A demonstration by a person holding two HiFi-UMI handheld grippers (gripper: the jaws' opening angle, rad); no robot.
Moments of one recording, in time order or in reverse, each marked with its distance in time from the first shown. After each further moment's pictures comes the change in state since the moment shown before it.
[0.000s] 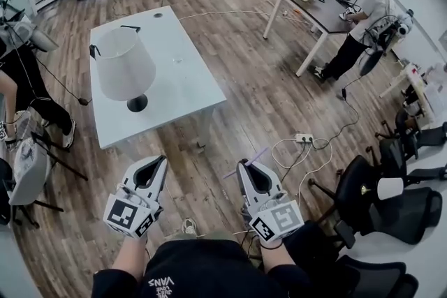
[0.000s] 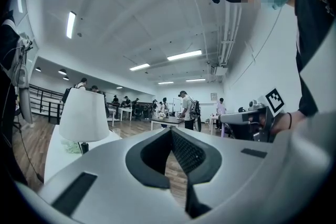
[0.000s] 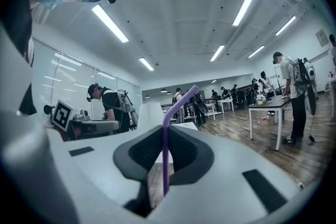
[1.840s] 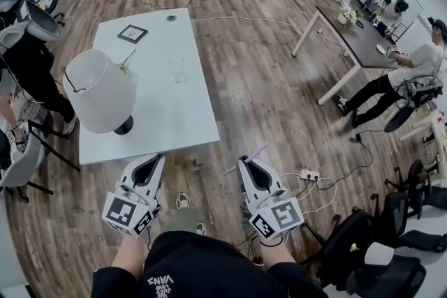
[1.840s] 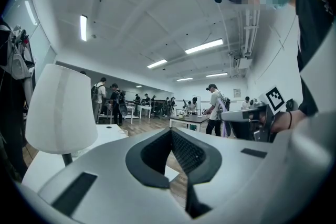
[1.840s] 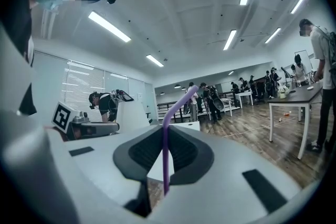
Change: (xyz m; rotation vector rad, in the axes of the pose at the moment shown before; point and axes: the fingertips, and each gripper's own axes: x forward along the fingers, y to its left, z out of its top) left arm 0.197 0.062 -0.014 -0.026 0.020 0.228; right arm 0.157 -0.191 0.003 0.021 0.043 0.213
